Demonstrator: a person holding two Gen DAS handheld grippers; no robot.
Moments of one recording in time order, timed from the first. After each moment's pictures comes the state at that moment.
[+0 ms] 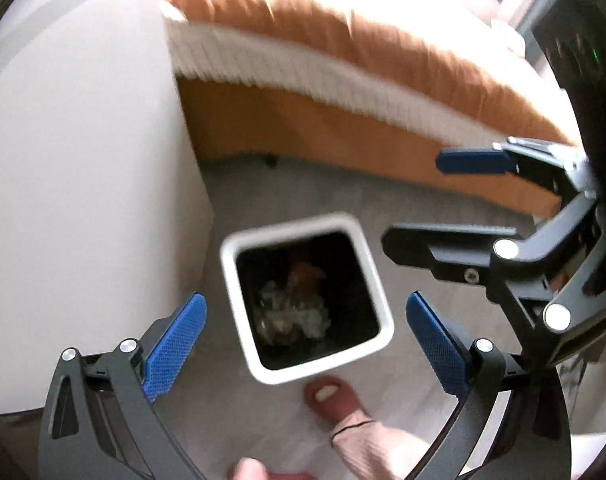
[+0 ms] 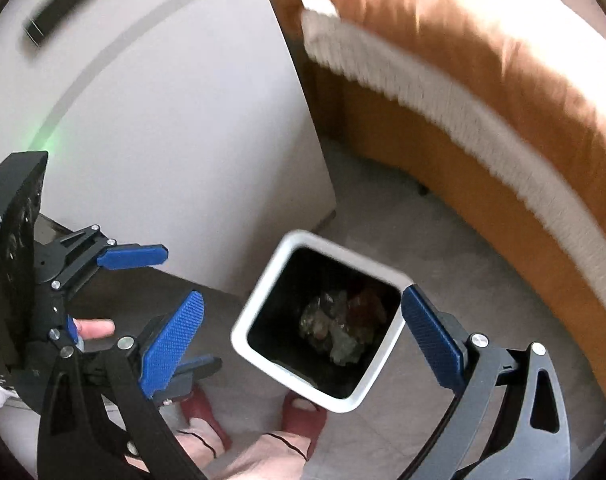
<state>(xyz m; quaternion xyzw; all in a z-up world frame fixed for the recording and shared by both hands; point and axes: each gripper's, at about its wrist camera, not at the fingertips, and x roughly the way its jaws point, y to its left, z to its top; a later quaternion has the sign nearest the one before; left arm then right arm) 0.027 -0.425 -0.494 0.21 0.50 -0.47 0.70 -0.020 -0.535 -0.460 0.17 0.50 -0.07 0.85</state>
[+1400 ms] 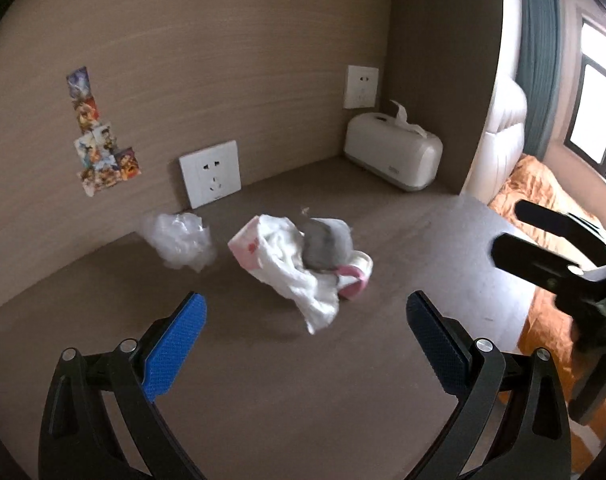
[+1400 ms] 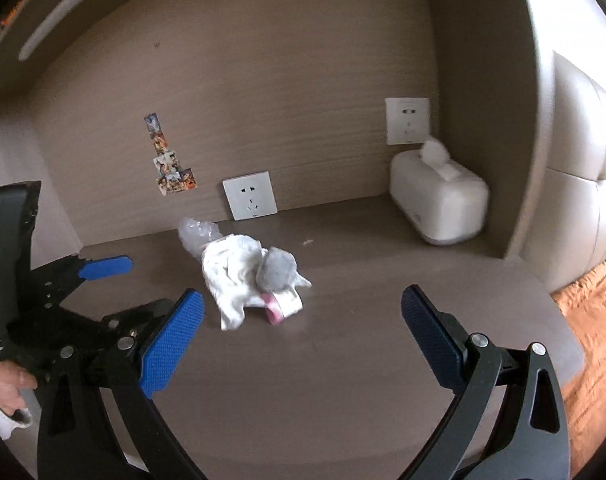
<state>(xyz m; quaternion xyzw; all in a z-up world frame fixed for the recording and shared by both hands) 0.145 -0.109 -0.128 0.02 0.36 -0.11 0.93 0.151 -0.286 -0.108 0.00 0.29 0.20 0.94</state>
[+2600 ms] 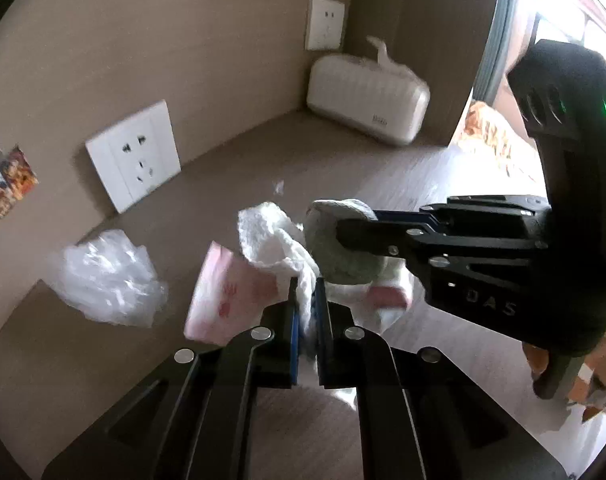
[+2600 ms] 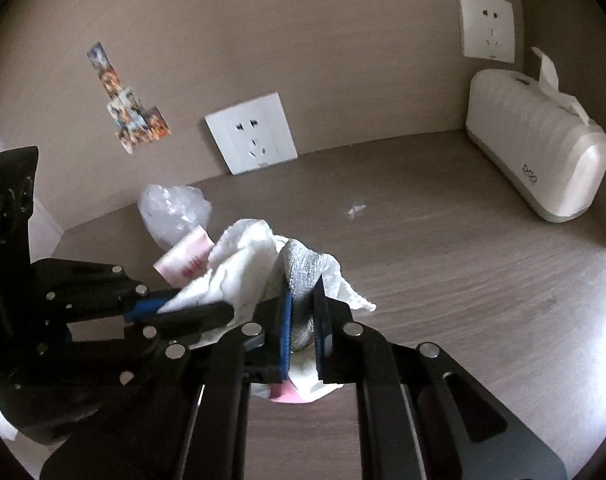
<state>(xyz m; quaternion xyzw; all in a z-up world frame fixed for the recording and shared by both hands) 0.240 -0.104 -0.189 0.06 0.42 -0.24 0.88 0.255 -0.228 -0.170 0.02 0.39 0.23 0.89</state>
